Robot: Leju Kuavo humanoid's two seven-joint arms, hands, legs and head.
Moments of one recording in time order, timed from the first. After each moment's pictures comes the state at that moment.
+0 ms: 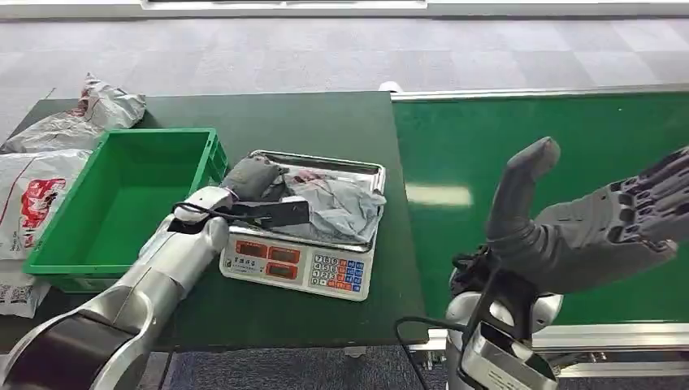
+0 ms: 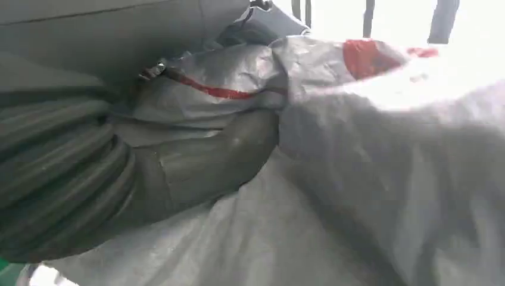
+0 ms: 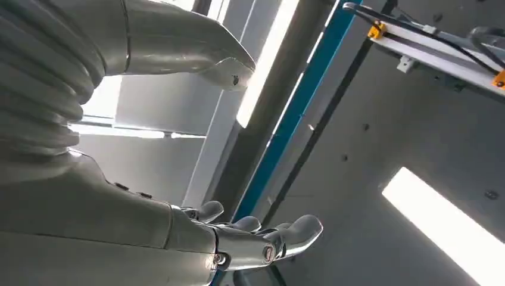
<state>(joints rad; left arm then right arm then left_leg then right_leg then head) -0.88 -0.09 -0.35 -0.41 -1.06 0.17 -0.31 -0.28 0.35 0.22 -1.92 0.70 -0.70 -0.70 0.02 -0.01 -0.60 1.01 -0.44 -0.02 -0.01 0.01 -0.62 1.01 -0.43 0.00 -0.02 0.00</state>
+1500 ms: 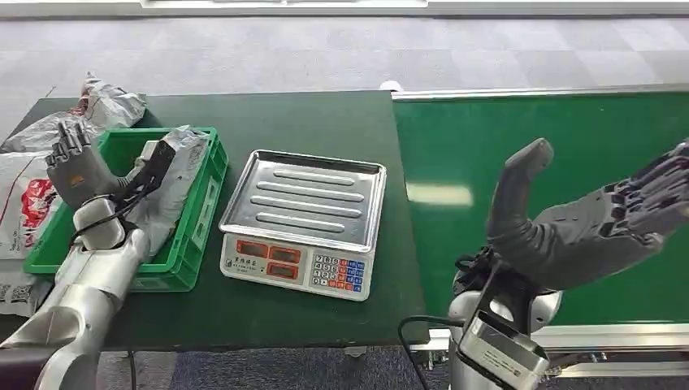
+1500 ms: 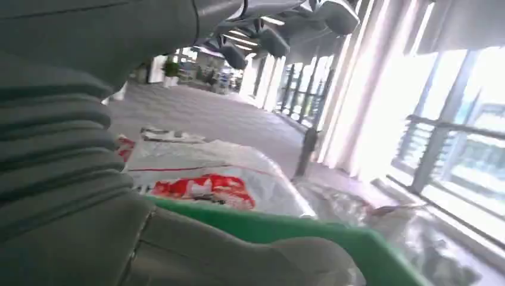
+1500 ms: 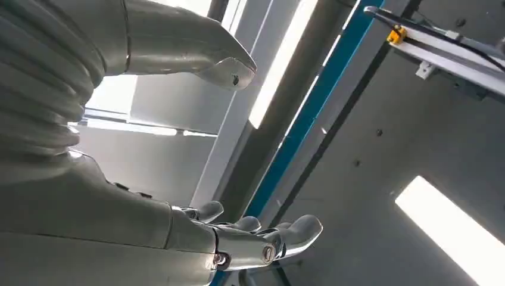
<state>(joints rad) -0.74 0.12 0.04 -0.56 -1.43 0.70 0.39 -0.26 0.35 0.19 -1.90 0.70 -0.70 -0.70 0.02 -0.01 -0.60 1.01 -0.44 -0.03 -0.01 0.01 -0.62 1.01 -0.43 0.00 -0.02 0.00</state>
